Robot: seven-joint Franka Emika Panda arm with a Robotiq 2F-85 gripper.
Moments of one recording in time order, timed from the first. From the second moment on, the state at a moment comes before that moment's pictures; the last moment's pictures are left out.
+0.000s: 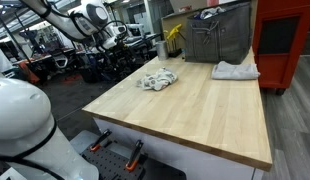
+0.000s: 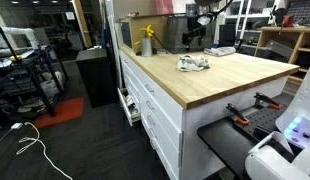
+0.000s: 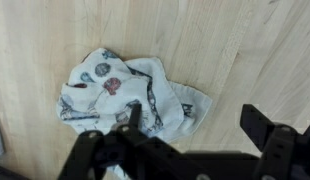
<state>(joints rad) 0.06 -0.14 0.17 -2.43 -0.22 2.39 0.19</state>
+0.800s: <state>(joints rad) 0.11 -0.04 0.18 -2.41 -0.23 2.44 0.25</state>
